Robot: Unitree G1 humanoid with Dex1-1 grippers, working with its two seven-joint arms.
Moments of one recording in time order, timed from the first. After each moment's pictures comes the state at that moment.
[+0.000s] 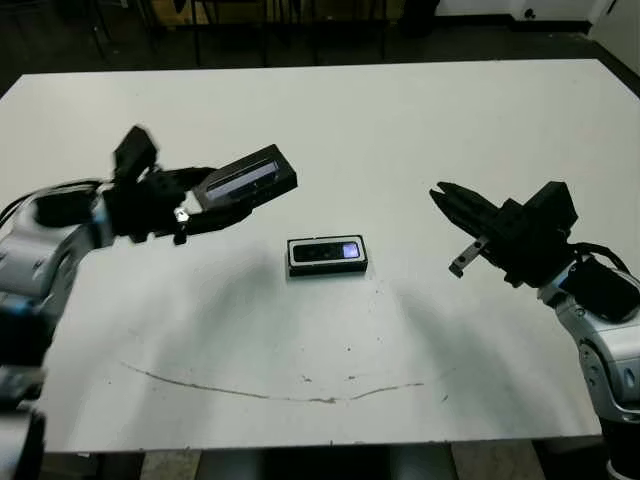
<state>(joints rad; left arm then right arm) -0.63 0.63 -0.17 0.42 -0.26 0.27 -1.06 -0.15 -0.55 -0.01 -0.27 0.19 0.20 0.57</state>
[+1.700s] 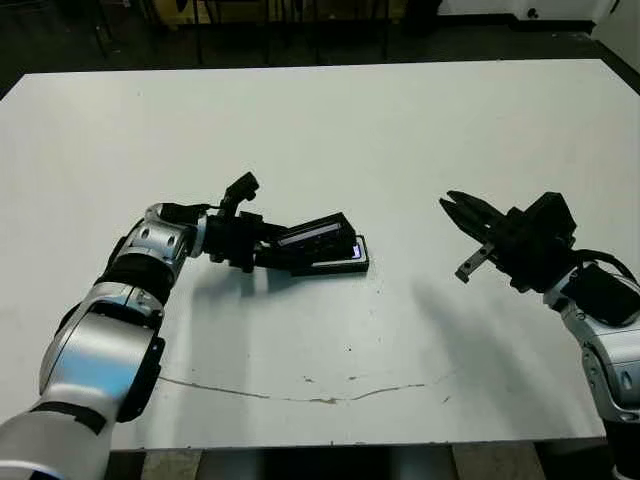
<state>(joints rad) -0.85 0.33 -0.23 1.05 -0.10 0.15 -1.37 -0.13 -0.57 -0.02 -0.24 0.13 0.19 0.57</state>
